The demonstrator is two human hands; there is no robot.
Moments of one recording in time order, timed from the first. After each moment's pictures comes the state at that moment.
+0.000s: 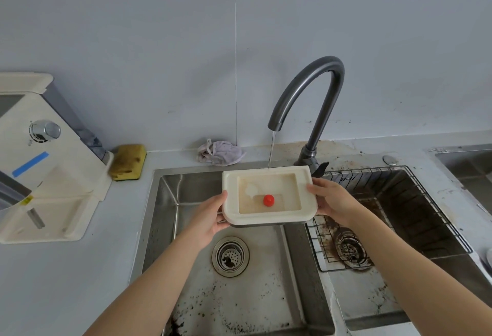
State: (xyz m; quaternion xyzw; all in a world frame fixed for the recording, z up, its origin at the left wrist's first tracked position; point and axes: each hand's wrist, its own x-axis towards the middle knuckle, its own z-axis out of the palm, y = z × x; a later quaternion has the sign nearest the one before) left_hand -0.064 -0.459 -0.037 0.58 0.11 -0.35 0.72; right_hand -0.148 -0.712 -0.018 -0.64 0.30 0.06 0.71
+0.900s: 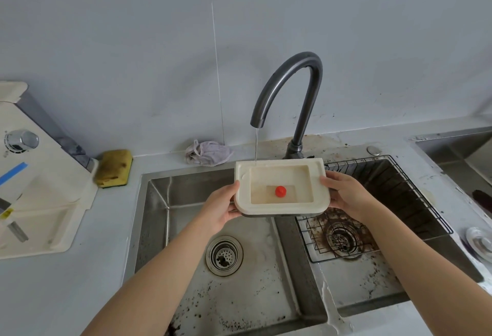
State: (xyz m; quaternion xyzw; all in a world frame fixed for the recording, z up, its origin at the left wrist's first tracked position) left_hand -0.060 -0.501 -0.033 0.59 0.04 -0.40 0.70; right_hand -0.181 -0.740 -0.001 -0.62 0.33 -0.01 0.71
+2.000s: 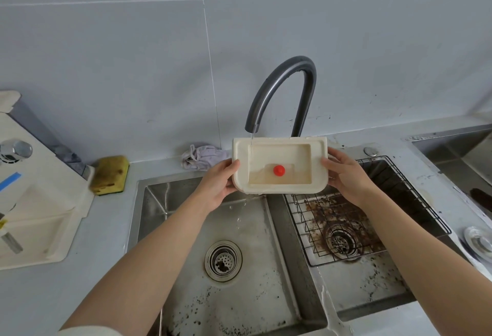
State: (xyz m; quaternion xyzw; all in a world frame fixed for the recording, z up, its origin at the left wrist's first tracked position) left_hand -0.024 -0.521 -0.002 0.59 -0.05 -0.37 0.72; right_hand -0.163 -0.752 0.024 -0.62 0.27 -0.09 0.73
